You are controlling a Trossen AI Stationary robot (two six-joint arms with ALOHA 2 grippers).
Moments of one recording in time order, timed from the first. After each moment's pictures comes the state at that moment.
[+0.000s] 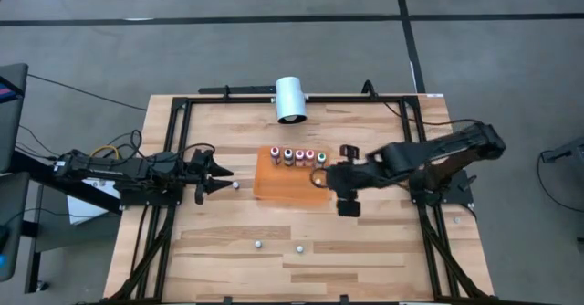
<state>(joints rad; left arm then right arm) -0.06 0.25 0.08 0.07 -0.04 -0.46 0.29 1.51 1.48 -1.06 0.25 0.20</state>
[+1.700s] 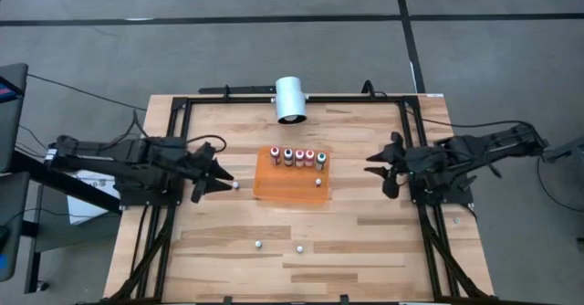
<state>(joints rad) -0.06 0.63 0.62 -0.37 0.15 -0.54 0.26 0.69 0.71 -0.69 0.38 0.26</state>
